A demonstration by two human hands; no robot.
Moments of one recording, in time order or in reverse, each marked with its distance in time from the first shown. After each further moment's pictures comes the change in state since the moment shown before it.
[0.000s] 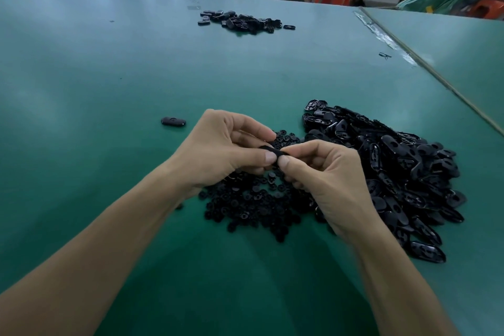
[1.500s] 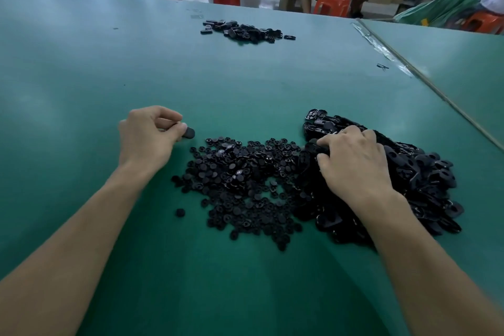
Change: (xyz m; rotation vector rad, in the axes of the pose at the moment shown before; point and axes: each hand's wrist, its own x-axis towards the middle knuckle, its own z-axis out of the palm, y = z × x) left_hand 0.029 -0.059 -0.095 0.471 0.723 0.082; right_hand 0.043 -0.016 -0.026 -1.495 0.073 0.120
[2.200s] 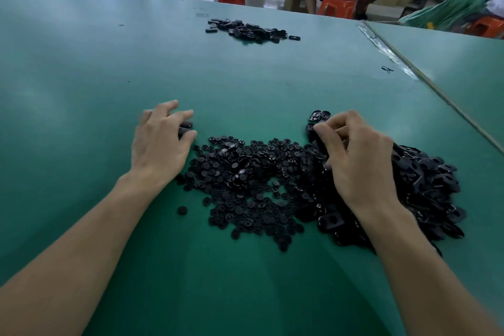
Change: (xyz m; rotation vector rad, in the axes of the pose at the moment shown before) left_hand -0.010 0.001 0.010 0.527 -0.082 0.224; right_hand -0.008 -0.003 0.002 0.638 0.417 -0.210
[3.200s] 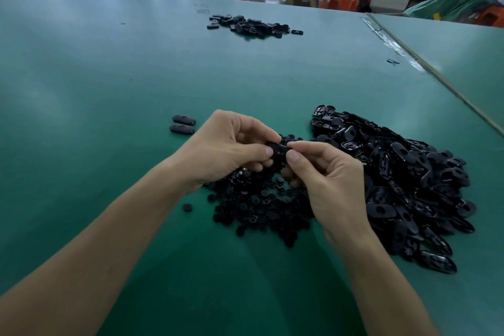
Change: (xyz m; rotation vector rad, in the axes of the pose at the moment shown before) left_hand -0.028 0.089 -0.041 -0.971 -0.625 -0.027; right_hand -0.044 -0.021 0.033 0.877 -0.083 0.380
